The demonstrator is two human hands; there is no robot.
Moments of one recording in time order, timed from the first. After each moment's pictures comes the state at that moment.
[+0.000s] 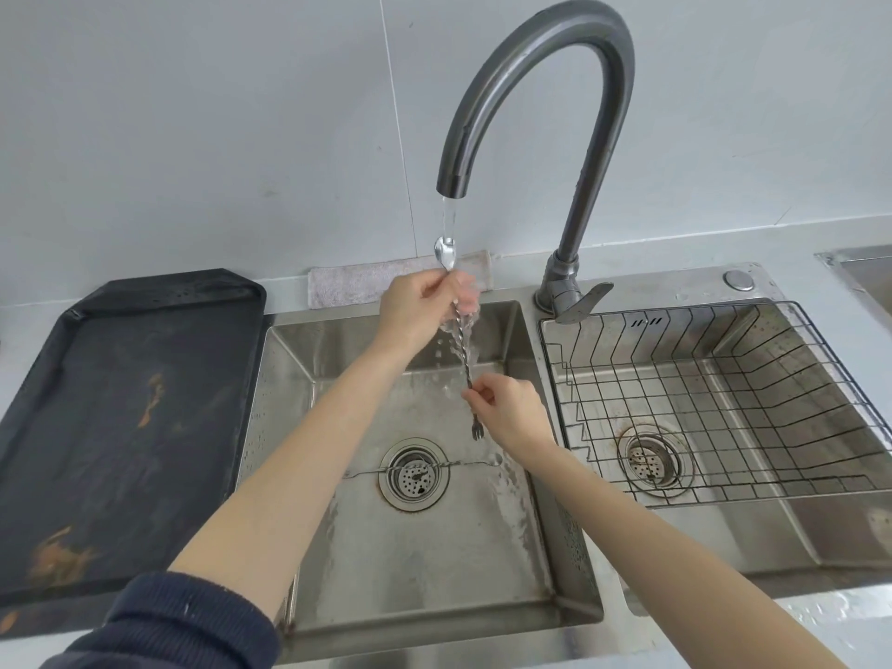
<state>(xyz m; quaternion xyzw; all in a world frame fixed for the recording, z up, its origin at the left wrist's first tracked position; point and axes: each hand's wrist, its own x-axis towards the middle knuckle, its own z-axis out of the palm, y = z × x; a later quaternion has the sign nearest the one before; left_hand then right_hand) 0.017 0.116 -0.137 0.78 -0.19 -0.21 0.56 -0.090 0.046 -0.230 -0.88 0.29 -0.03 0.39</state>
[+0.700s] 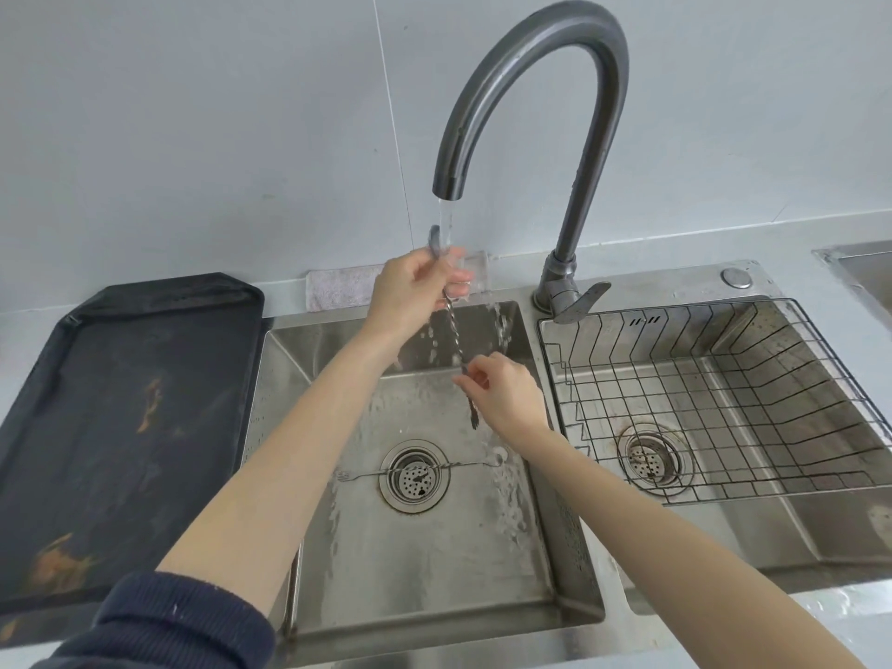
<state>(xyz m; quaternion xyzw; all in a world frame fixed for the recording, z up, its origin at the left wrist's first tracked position) 0.024 0.114 -0.122 0.77 -0.20 -0.23 0.56 -0.077 0.044 -0.221 -0.89 0.27 -0.06 0.36</state>
